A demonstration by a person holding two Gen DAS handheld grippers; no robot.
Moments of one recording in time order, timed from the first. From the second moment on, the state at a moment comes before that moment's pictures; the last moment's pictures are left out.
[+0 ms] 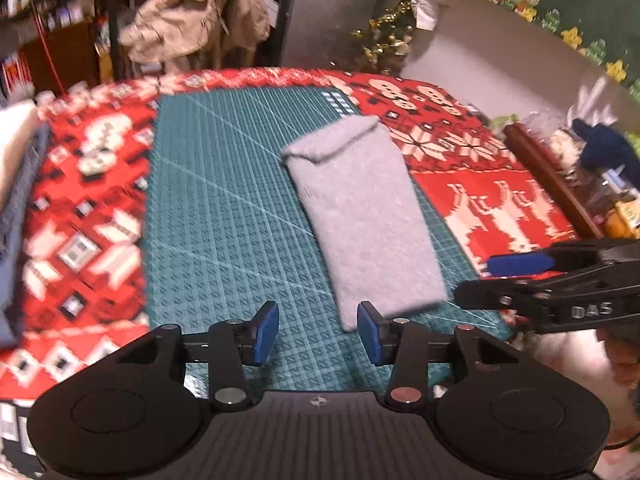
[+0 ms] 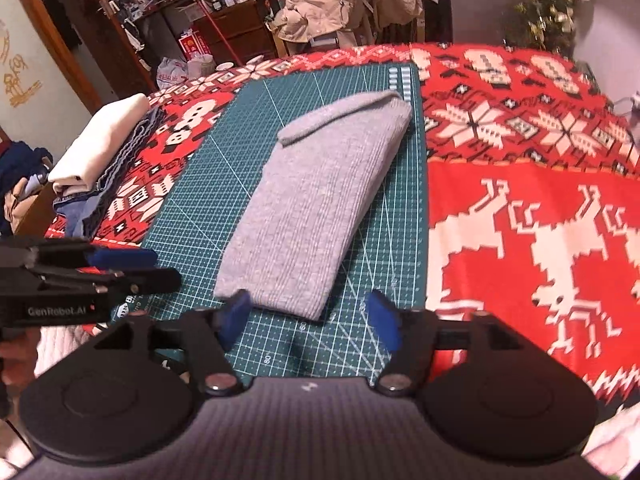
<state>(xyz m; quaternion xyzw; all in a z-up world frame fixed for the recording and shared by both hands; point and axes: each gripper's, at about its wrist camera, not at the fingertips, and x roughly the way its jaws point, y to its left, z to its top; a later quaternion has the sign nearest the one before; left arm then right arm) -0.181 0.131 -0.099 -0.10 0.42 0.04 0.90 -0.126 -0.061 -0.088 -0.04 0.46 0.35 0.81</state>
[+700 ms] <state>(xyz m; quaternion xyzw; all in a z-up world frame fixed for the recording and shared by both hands) -0.124 0.157 -0.092 -0.19 0.41 0.05 0.89 -0.098 -0.076 -0.059 0.02 0.38 0.27 0.88</state>
